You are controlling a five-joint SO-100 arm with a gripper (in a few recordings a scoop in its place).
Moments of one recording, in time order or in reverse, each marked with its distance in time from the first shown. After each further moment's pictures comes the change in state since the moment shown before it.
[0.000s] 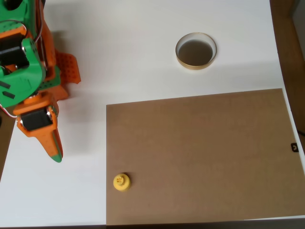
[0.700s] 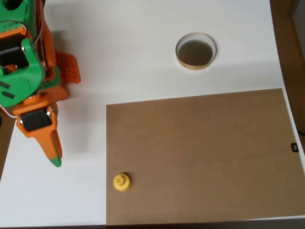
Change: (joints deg) arm 0.4 0.0 0.0 0.0 -1.5
